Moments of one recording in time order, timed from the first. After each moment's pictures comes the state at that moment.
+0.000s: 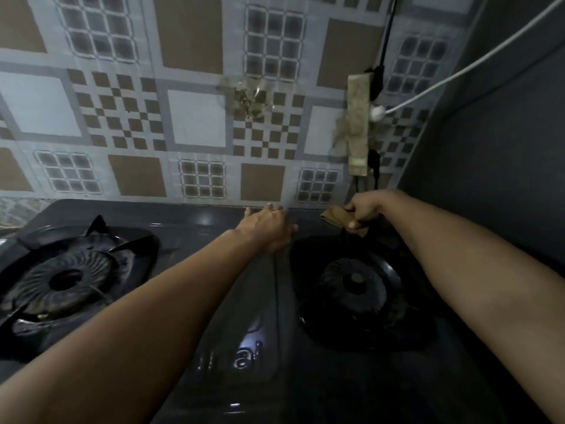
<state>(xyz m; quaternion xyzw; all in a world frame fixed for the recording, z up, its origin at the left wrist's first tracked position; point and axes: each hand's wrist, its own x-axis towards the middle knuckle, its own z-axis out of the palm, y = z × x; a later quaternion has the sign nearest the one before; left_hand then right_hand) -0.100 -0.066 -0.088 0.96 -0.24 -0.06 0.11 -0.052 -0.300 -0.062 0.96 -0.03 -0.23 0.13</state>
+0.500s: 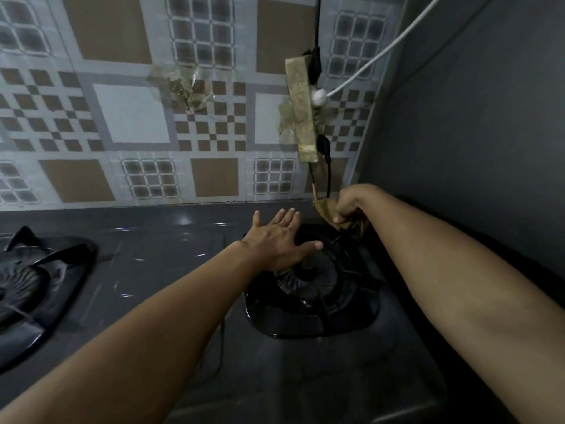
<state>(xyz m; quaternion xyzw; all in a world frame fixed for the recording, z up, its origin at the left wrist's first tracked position) -0.131 -0.157 -0.110 0.93 -0.34 -0.10 0.07 -0.088 -0.360 -0.067 0.95 -0.19 -0.22 -0.06</state>
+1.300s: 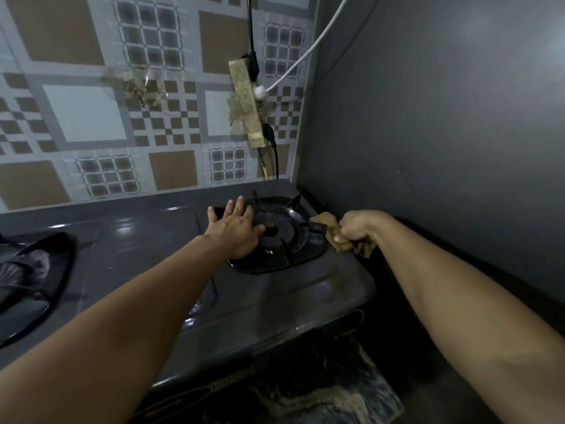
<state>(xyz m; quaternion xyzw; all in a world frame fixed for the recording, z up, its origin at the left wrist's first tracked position) -0.193 -0.120 -0.113 0.94 -0.33 -0.05 0.07 -0.292 -0.353 -0.083 0.92 -0.30 -0.19 -0.15</state>
